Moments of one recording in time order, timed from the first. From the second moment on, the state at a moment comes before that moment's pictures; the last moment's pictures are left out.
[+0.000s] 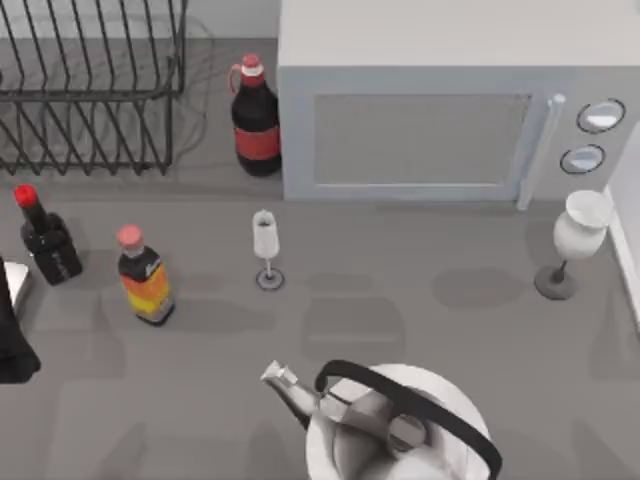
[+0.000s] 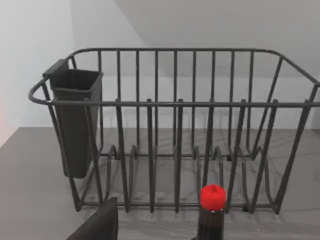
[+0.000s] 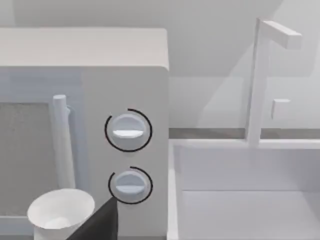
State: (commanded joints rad) left arm 0.00 0.00 0.00 0.00 0.00 0.00; right arm 0.00 0.00 0.00 0.00 0.00 0.00
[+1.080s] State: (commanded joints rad) left arm 0.00 0.00 0.00 0.00 0.00 0.00; right arm -0.15 1.14 0.69 -0.82 -0.01 0.28
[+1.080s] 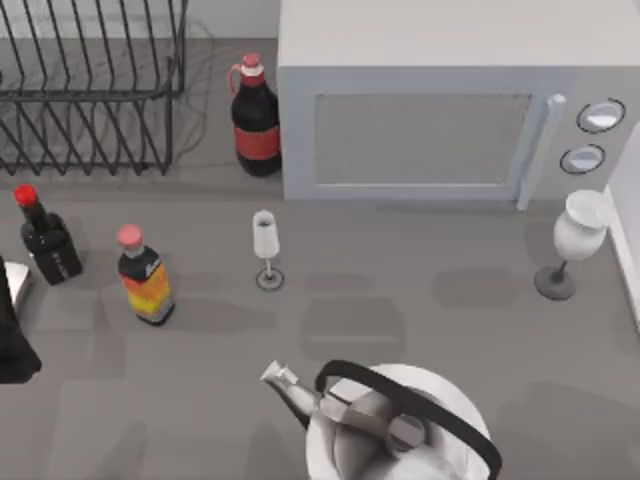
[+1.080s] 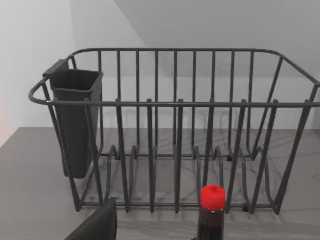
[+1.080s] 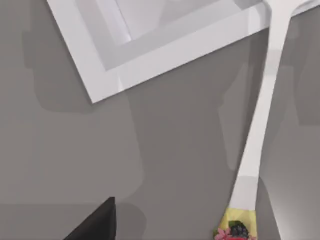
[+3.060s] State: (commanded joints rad) left arm 0.00 0.00 0.00 0.00 0.00 0.00; right arm -0.19 1.63 0.65 -0.53 -0.01 0.37
